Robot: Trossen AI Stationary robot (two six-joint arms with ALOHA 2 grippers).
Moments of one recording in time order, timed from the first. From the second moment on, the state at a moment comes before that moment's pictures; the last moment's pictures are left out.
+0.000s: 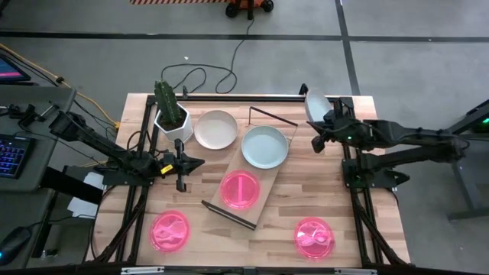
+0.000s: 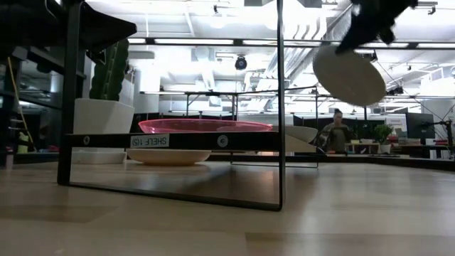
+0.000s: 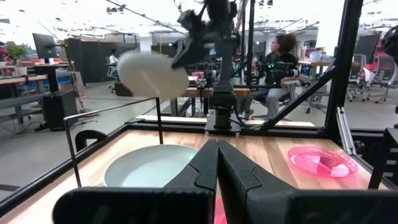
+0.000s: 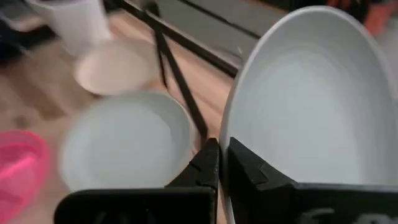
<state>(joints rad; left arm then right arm) -0.41 0.82 0.09 0.87 -0.56 0.07 -0.04 0.79 0.88 -0.76 0.56 0.45</state>
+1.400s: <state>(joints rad) -0.41 0.82 0.09 0.87 -0.56 0.06 0.39 1.46 1.36 -0.70 0.49 0.18</state>
